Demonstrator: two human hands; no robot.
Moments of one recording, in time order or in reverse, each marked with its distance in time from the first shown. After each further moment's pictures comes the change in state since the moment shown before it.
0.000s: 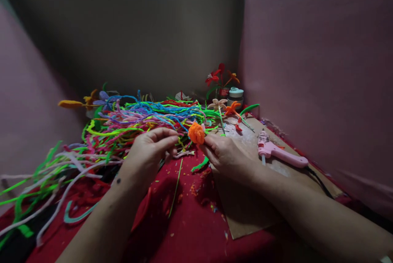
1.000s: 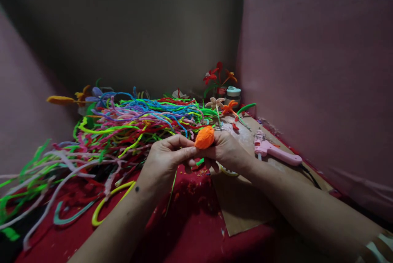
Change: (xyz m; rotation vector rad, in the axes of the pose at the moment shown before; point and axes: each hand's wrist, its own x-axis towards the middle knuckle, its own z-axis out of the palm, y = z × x) left_hand -0.014 -0.016 0.027 -0.128 -0.190 0.012; right_hand 0.003 -0.001 0.001 0.967 -0.170 0.432
